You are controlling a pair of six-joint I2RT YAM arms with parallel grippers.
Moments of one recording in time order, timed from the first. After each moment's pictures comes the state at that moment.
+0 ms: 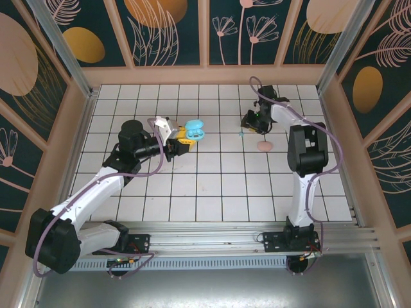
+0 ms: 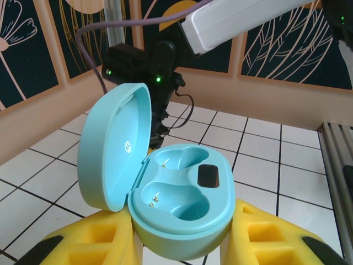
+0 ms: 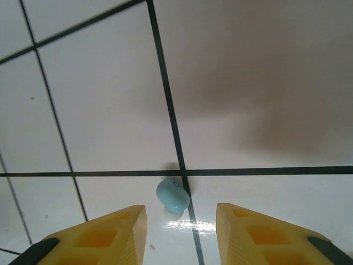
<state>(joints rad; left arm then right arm) -0.44 1.17 0.77 0.23 0.76 0.10 0.19 2.13 1.65 -0.73 -0.31 0.43</state>
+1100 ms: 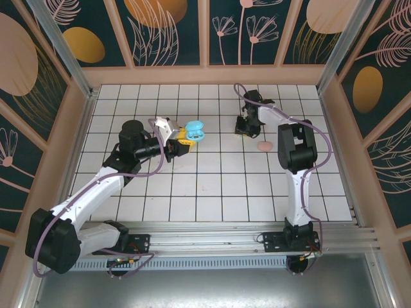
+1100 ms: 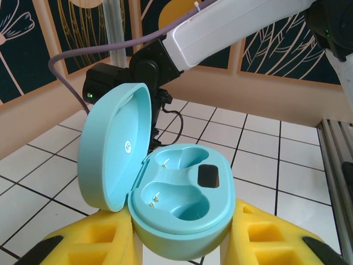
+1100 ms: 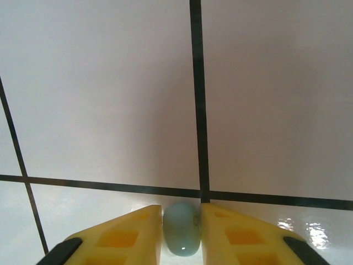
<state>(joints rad) -0.44 1.17 0.77 0.21 0.76 0.11 0.28 2.22 1.71 -0.76 -0.20 0.36</state>
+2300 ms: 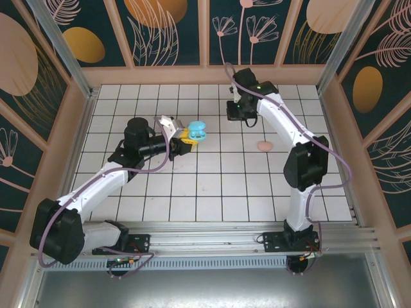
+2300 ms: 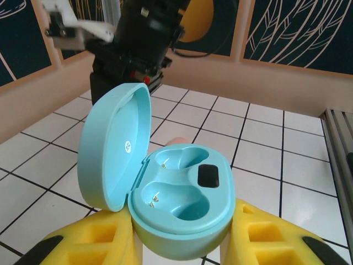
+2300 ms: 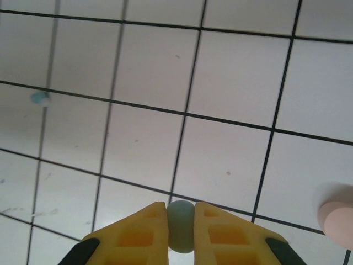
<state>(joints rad) -0.44 1.25 0.80 0.21 0.76 0.13 0.45 1.94 1.93 -1.06 -0.09 0.27</state>
